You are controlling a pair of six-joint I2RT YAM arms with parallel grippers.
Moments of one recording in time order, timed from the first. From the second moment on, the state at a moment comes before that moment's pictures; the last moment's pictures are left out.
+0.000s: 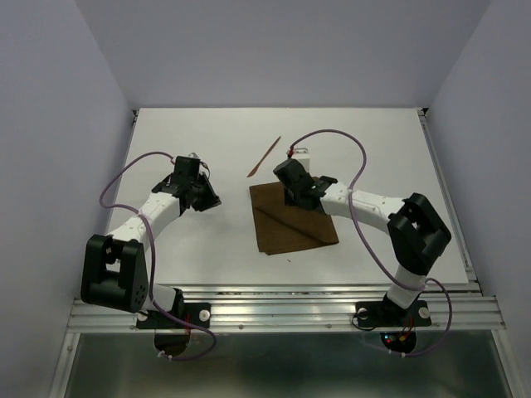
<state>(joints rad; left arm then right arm) -0.22 1.38 0.85 -0.39 0.09 -0.66 0.82 1.75 1.23 -0.36 0.48 0.56</state>
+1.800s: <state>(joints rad) -0.22 1.36 0.84 -0.41 0.15 -0.62 0.58 1.95 1.33 -0.30 0.47 0.48</state>
